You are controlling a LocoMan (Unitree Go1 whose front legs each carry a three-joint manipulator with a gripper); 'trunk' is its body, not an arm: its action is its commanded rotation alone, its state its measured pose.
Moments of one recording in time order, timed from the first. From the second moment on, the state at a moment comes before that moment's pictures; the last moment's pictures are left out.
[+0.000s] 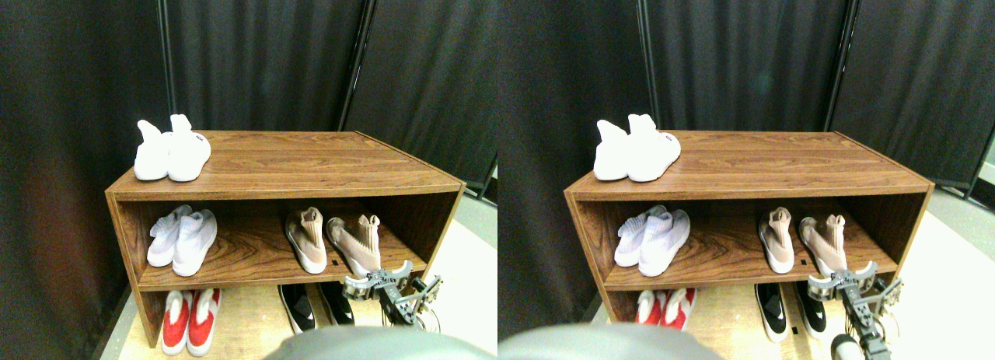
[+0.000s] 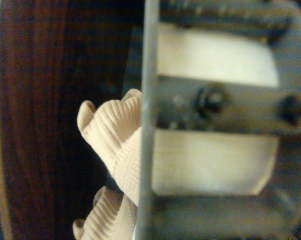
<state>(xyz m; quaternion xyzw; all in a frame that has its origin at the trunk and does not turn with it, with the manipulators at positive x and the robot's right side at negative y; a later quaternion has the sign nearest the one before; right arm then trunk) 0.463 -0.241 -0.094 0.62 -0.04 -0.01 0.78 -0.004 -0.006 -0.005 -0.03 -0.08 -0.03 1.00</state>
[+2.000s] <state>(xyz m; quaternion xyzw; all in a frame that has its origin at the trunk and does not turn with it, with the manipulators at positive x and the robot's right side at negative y) 0.437 -0.305 -0.030 0.57 -0.19 -0.03 0.80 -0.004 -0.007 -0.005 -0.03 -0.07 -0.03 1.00</state>
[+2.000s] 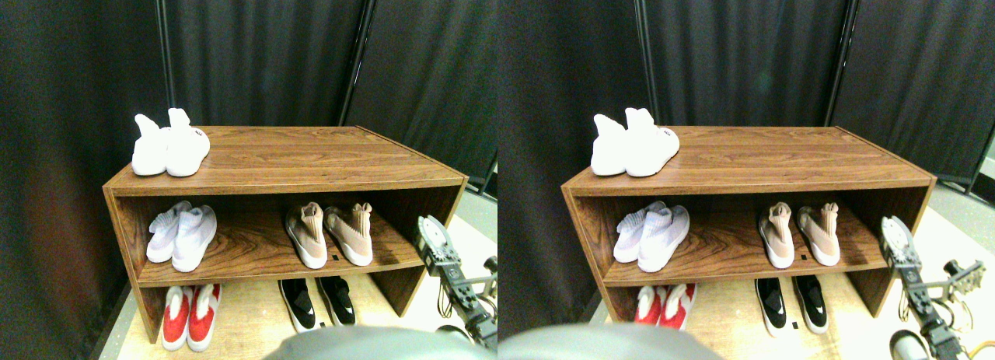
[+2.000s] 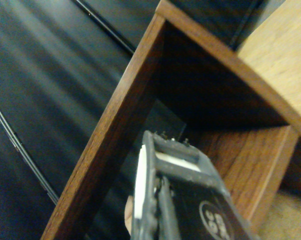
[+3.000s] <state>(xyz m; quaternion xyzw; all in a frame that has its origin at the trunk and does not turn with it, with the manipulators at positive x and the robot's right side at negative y) 0.513 -0.279 -0.087 0.62 -0.09 -0.10 0.78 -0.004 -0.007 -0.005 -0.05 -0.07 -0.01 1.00</state>
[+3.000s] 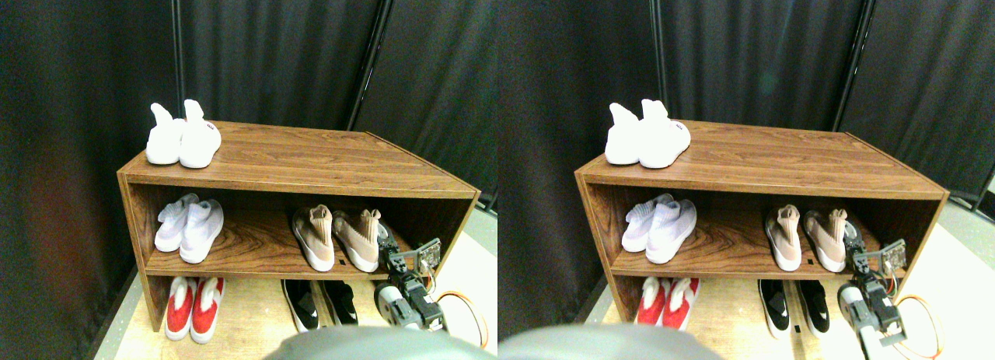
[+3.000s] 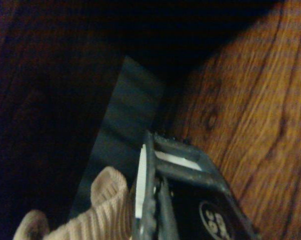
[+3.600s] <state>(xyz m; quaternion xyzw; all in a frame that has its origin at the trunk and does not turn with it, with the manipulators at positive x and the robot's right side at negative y) 0.519 -0.258 -0.095 0.62 -0.08 -0.10 0.77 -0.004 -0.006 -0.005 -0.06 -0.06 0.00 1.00</state>
